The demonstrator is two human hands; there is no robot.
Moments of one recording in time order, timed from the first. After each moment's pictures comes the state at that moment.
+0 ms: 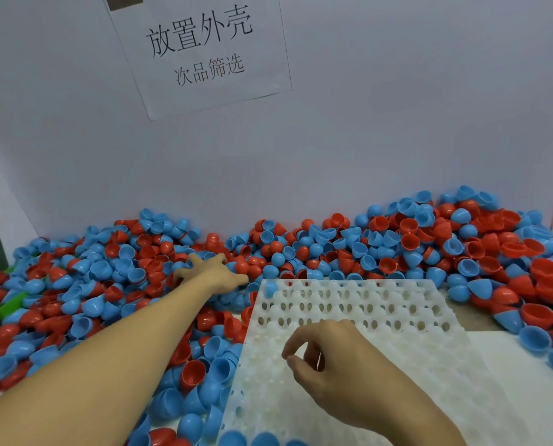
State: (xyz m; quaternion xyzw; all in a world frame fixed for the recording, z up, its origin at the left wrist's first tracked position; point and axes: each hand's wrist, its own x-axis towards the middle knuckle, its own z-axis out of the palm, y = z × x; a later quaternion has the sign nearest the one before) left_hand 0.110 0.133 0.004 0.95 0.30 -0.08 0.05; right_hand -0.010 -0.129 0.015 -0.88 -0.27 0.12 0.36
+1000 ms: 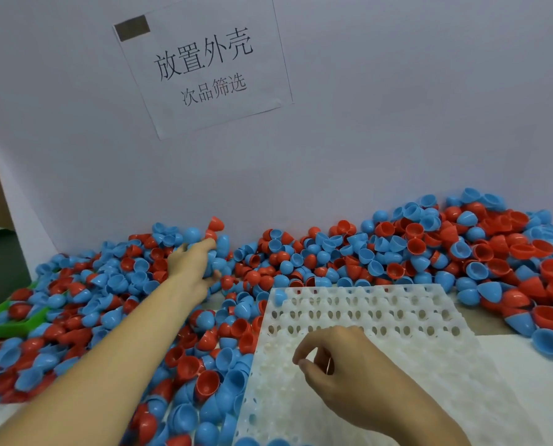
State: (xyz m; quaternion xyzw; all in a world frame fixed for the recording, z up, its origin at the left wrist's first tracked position) left_hand 0.072 0.131 0.053 0.58 0.29 0.26 0.72; right_hand -0.007 -0.129 0.009 -0.87 -0.27 0.10 0.39
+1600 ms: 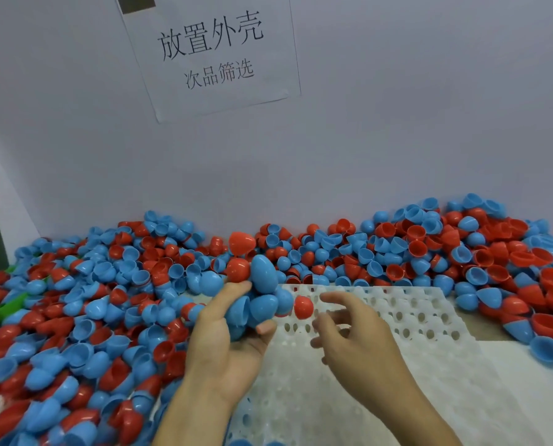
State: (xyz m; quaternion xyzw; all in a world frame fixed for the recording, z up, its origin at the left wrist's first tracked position) left_hand -0.036 0.028 0.037 0.34 0.17 0.12 0.92; right_hand 0.002 -0.113 0.004 -0.81 -0.09 0.01 0.58
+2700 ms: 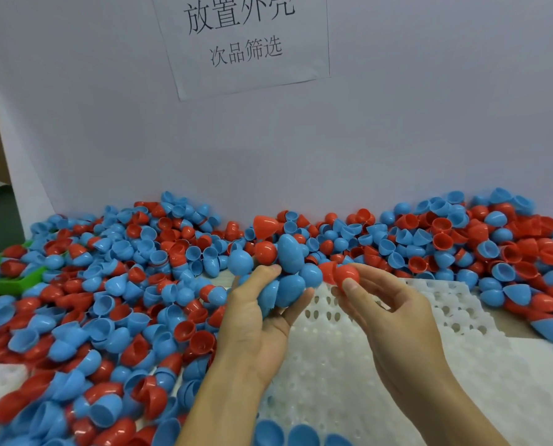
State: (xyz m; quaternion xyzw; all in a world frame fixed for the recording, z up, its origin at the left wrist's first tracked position) left_hand -0.032 0.034 0.029 0.34 0.14 0.15 0.92; right_hand -0.002 -0.106 0.008 -0.61 -0.07 -0.03 0.78
